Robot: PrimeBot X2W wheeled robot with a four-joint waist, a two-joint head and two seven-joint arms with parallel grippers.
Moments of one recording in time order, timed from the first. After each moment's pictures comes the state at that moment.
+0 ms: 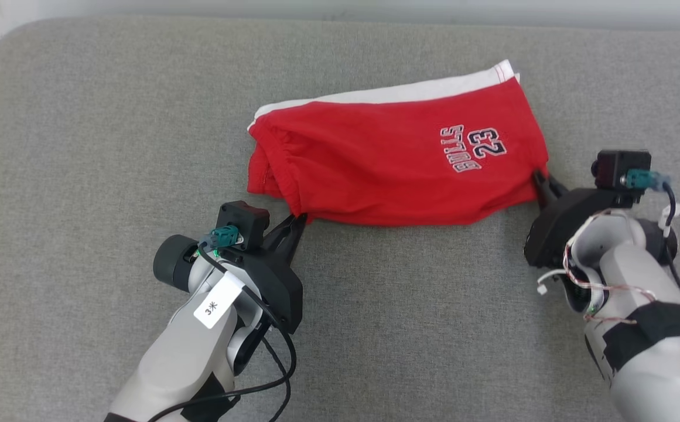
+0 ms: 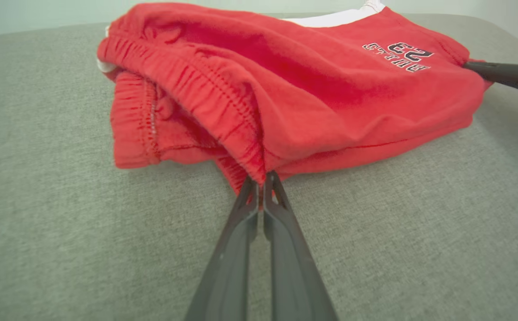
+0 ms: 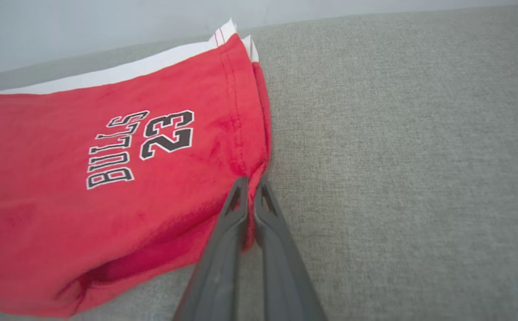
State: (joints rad) left arm -0.71 0.03 -0.63 0.75 -0.35 -0.10 -0.04; right arm -0.67 -0.14 0.14 0.74 0.44 -0.01 0.10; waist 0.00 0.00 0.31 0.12
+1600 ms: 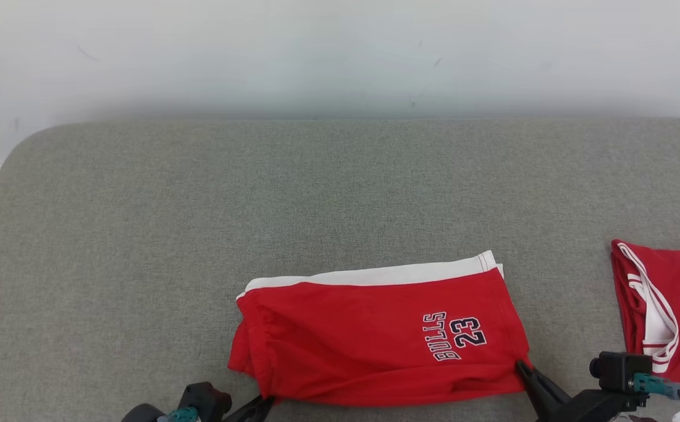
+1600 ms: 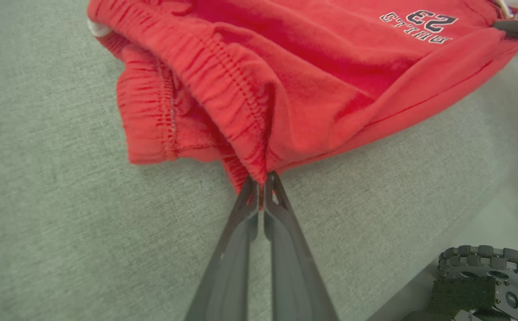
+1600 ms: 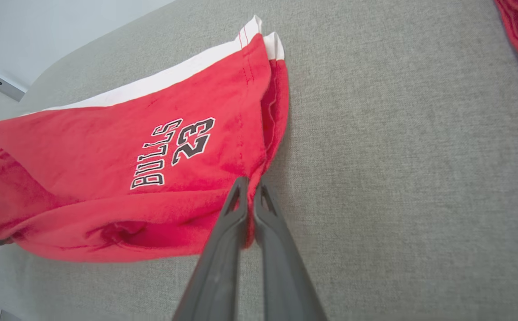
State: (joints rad) left arm -0.22 0.32 -0.77 0.41 -0.41 -0.12 -0.04; right arm 0.07 -0.16 0.11 0.15 0.59 0.04 0.20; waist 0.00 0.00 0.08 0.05
